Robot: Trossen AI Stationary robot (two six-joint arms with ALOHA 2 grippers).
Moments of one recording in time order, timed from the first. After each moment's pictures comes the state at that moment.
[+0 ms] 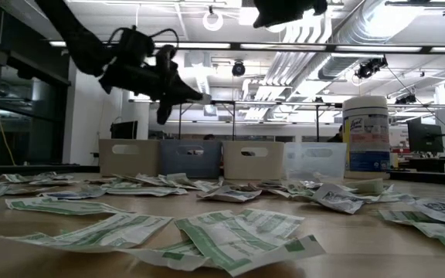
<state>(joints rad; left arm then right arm) 0.68 1.51 0.74 0.49 0.66 -0.44 0.01 1.36 1.06 0.10 0.91 -0.12</state>
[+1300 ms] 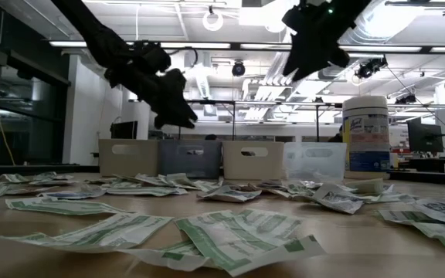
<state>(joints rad) 0.74 1.56 0.94 -0.01 0.56 -0.02 -0.21 1.26 1.06 -0.59 0.37 0.47</state>
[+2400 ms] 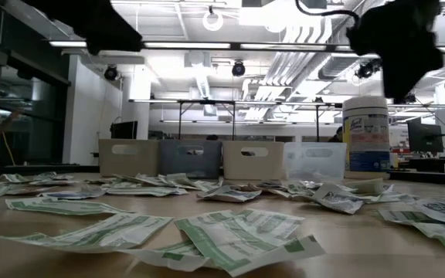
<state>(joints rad) -0.09 0.71 0.61 -0.23 -0.40 -0.18 0.11 1.15 0.95 -1.14 0.10 1.02</state>
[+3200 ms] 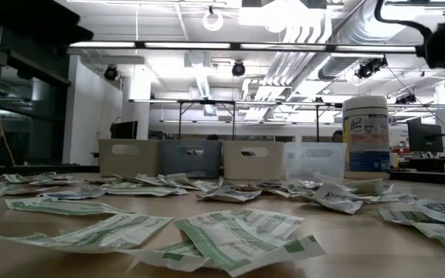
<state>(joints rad) -0.50 0.34 0.37 -0.23 -0.51 -0.21 0.62 1.46 0.95 -1.13 -0.01 1.93</state>
